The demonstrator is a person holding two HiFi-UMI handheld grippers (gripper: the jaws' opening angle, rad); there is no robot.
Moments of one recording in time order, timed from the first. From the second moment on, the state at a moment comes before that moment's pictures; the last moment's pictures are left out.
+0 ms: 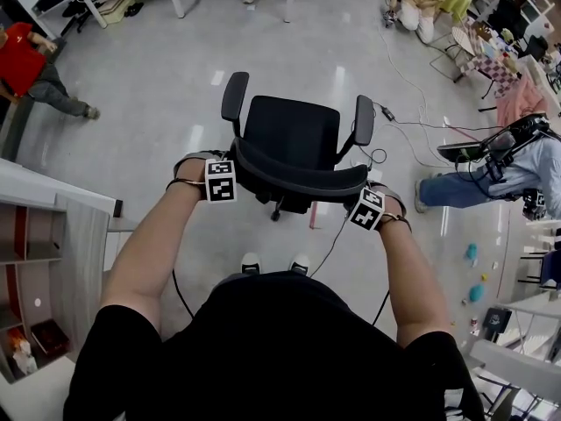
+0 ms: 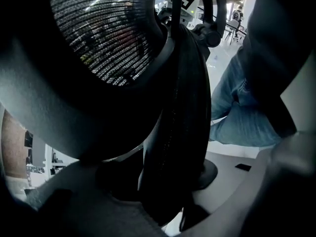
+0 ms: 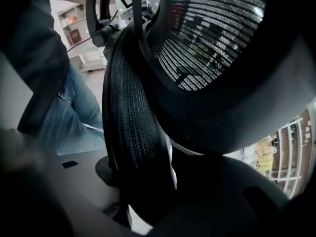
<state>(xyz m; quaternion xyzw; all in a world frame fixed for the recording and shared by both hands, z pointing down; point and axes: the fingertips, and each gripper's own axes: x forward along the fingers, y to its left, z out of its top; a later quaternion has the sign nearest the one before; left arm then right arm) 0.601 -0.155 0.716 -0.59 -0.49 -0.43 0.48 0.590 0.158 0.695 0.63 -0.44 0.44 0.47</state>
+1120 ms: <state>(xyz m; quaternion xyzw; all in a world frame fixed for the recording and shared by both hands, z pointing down) 0.595 -0.145 0.715 -0.60 -0.47 -0.43 0.48 0.591 0.169 0.696 0.61 -0.45 0.43 0.48</state>
